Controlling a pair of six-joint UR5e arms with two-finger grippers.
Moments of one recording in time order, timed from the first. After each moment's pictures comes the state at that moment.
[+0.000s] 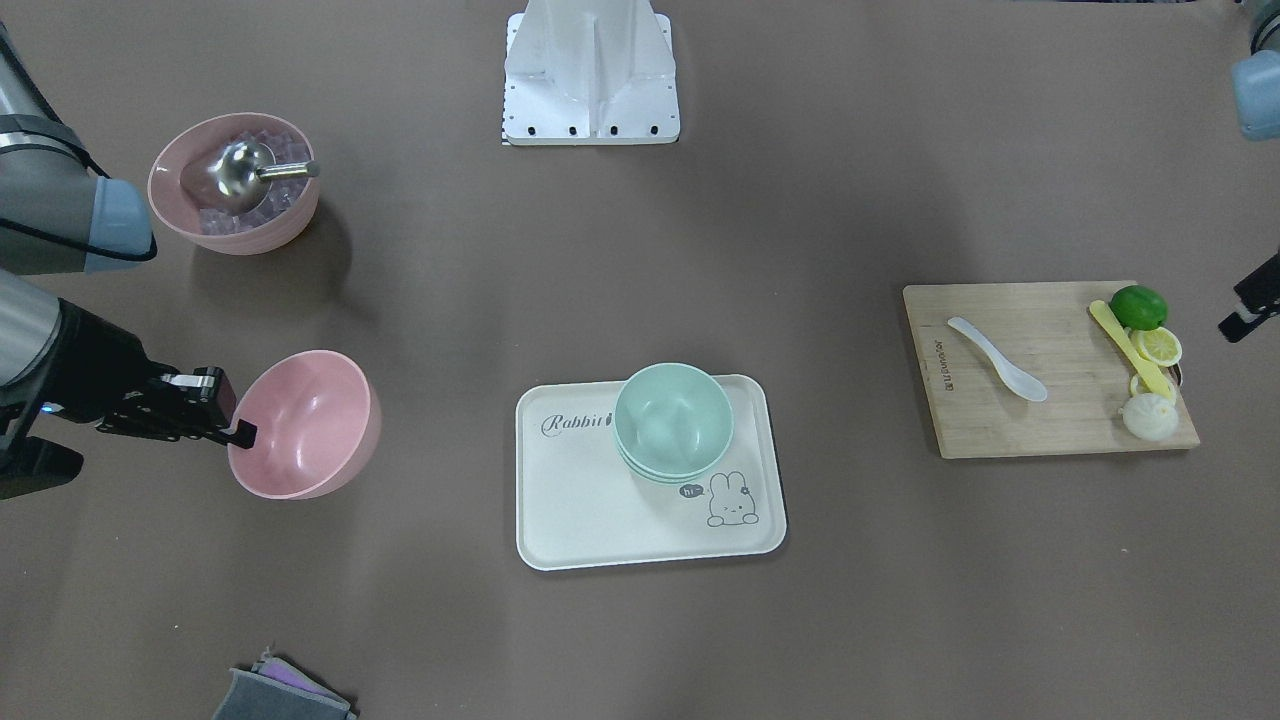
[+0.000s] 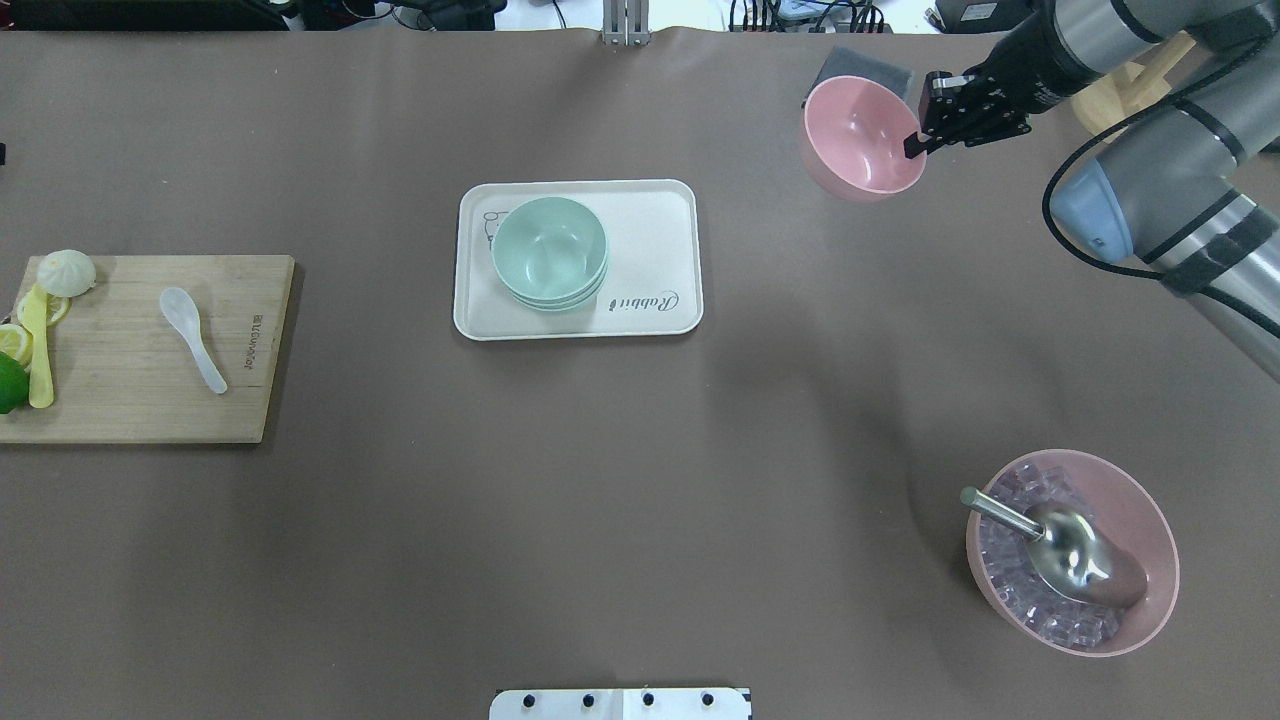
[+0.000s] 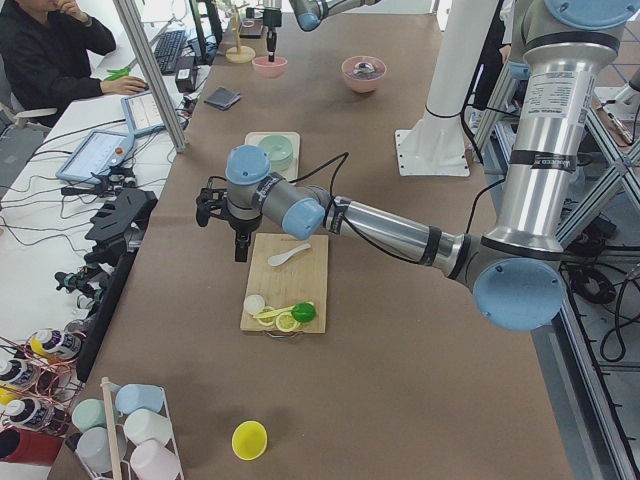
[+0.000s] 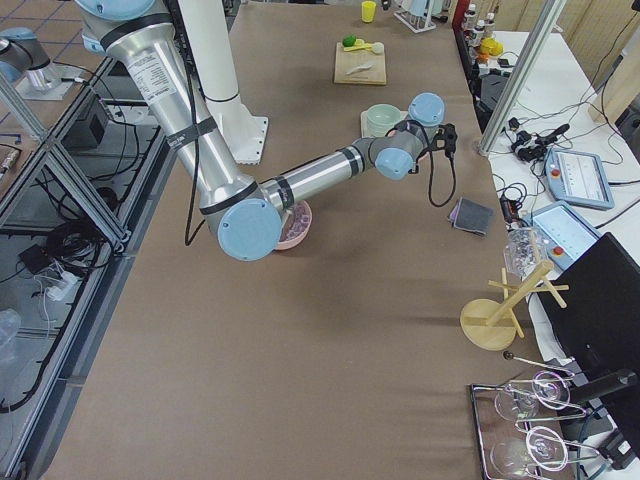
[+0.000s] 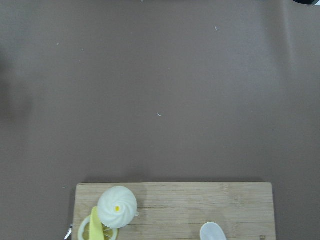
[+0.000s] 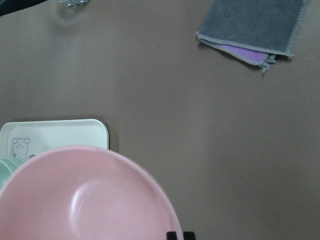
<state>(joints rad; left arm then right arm) -1.33 -1.70 -1.74 -1.89 -2.33 -0.71 1.09 -1.05 1.49 -1.05 2.46 1.00</state>
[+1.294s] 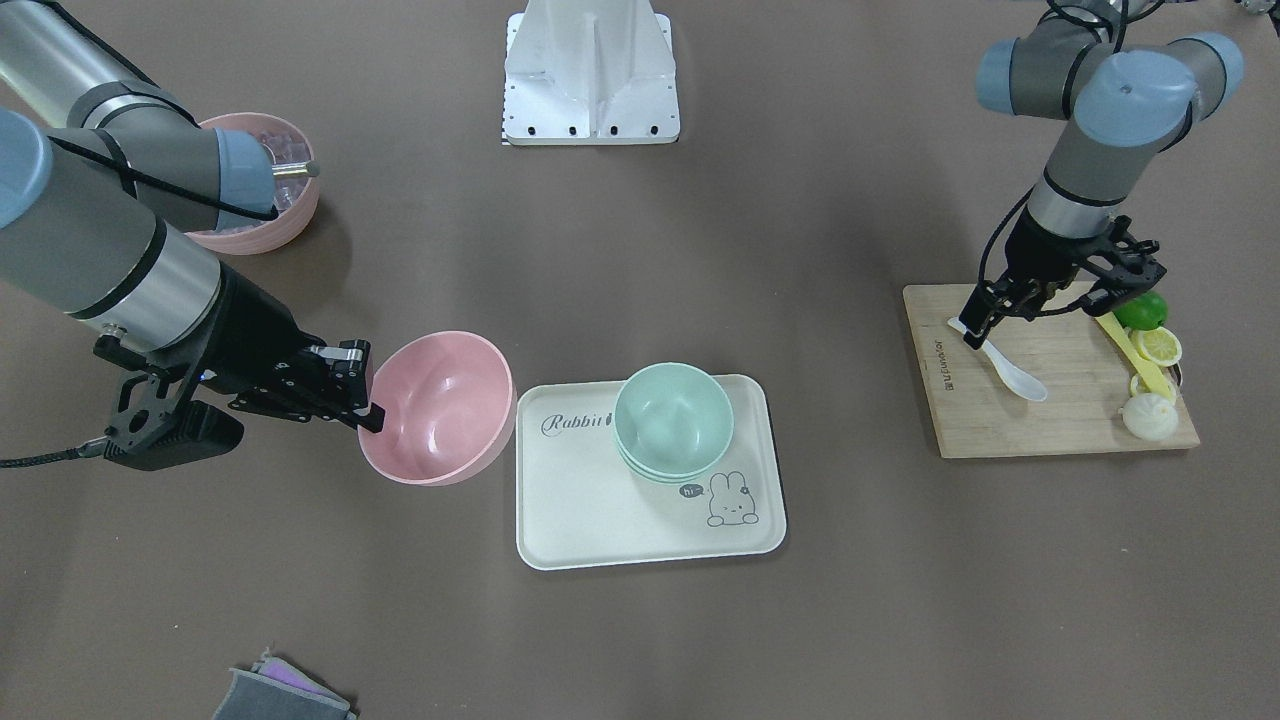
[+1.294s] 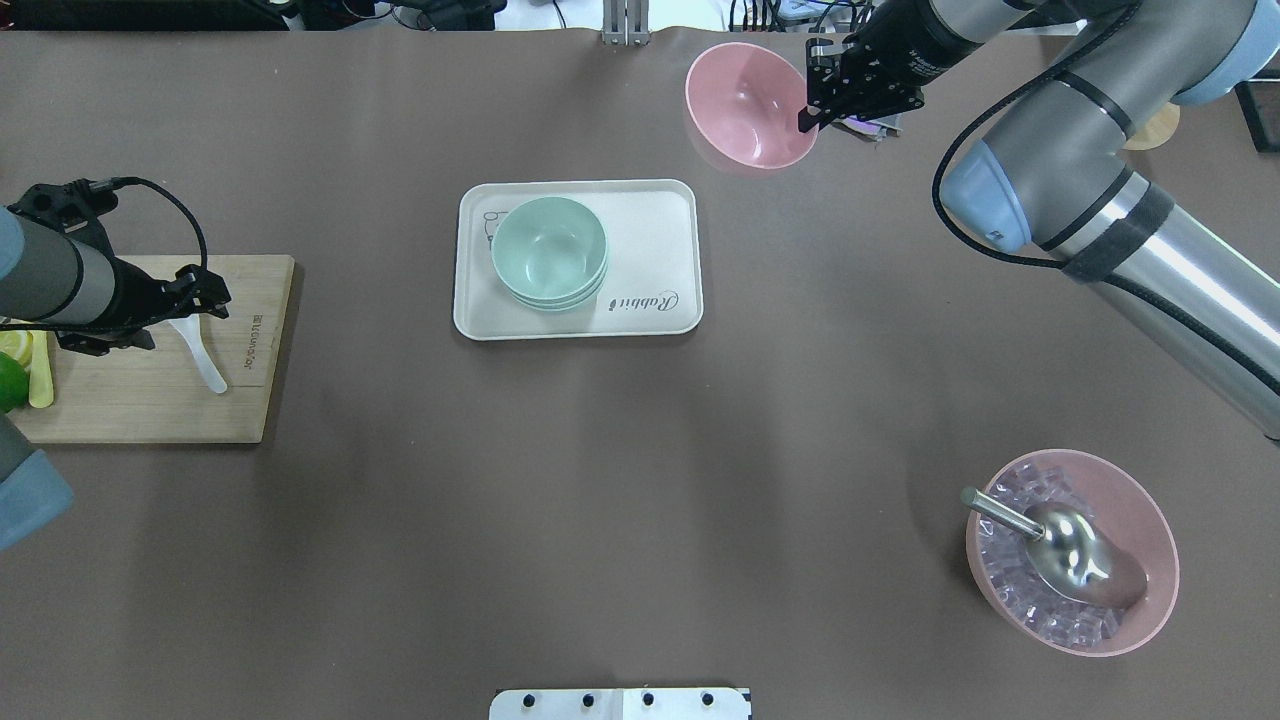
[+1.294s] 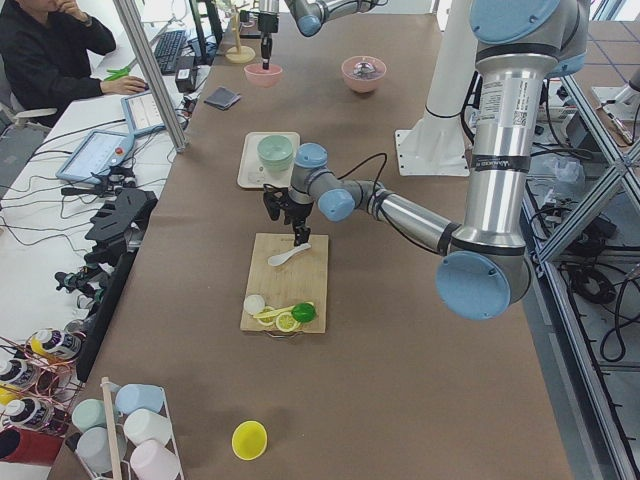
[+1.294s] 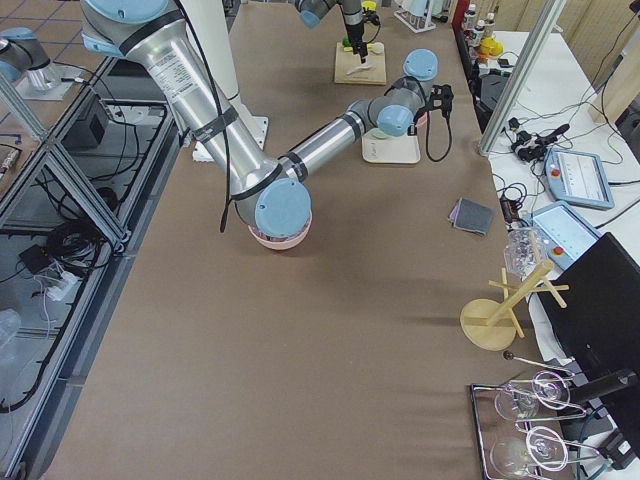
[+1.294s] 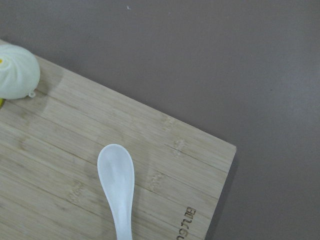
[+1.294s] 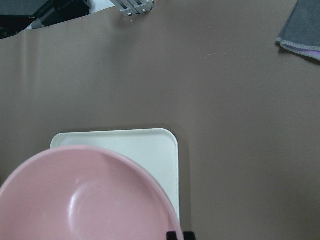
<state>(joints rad) -0.83 -1.63 -1.83 -1.93 -1.89 -1.40 1.01 -0.91 1.52 -1.15 2.35 1.10</state>
